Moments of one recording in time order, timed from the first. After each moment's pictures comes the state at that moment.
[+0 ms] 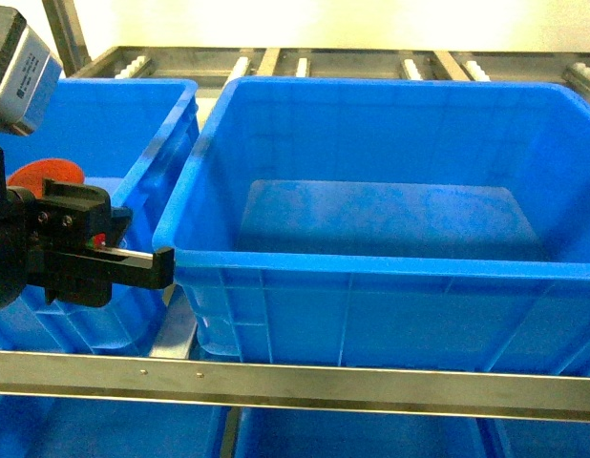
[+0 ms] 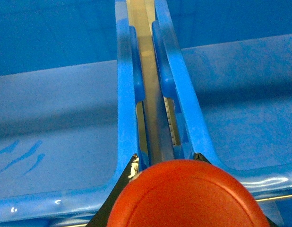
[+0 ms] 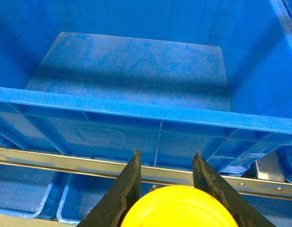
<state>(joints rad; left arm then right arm) -0.38 1.41 0.44 0.62 -0.30 -0.03 0.48 1.16 0.21 0.63 0.37 0.13</state>
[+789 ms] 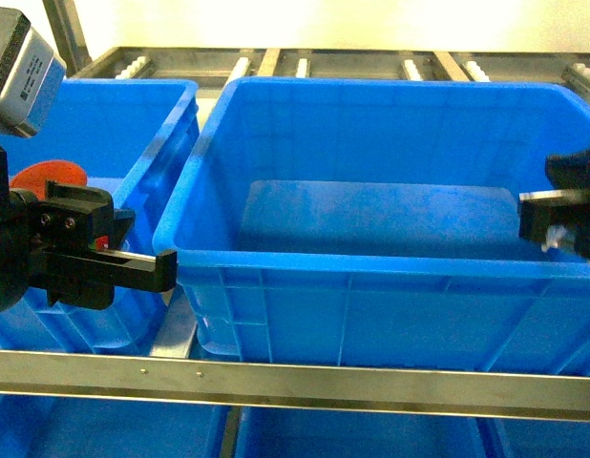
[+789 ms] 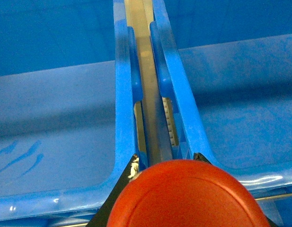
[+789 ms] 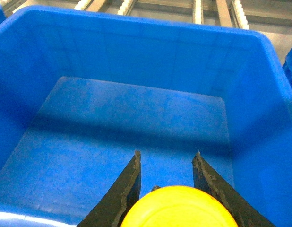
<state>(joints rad) -0.38 1.41 0.44 0.61 -0.30 -0.03 0.35 1.39 0.54 0.62 0.23 0.03</state>
